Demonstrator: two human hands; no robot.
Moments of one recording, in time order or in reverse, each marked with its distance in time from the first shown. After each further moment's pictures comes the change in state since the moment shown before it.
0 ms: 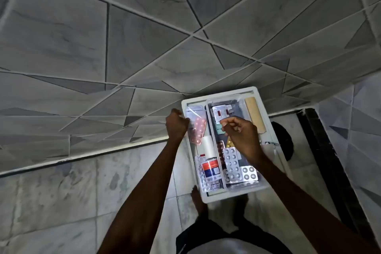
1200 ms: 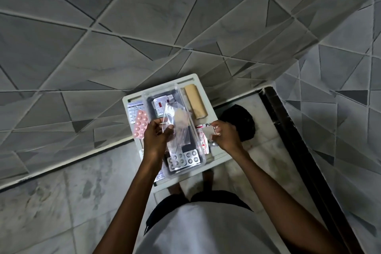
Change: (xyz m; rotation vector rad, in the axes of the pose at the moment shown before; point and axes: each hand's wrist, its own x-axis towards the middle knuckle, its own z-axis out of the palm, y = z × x) left_hand -0.157 0.087 0.052 -0.676 -0.235 -0.134; right_hand -0.012 0.150 -0.121 -0.360 -0.017 0.225
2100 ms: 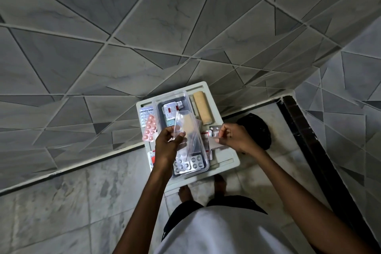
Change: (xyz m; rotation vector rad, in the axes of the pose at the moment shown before) left_hand -0.032 0.004 0.025 -0.049 0.025 -0.005; right_hand 0.000 -0.010 -0.052 0.229 -0.305 -0.157
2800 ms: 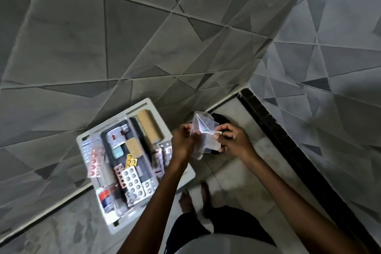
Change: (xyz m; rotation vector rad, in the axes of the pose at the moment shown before) left_hand 0.012 -0.040 0.199 0.432 -0.279 0.107; right_hand -0.065 0.068 -0.110 0.582 0.364 0.123
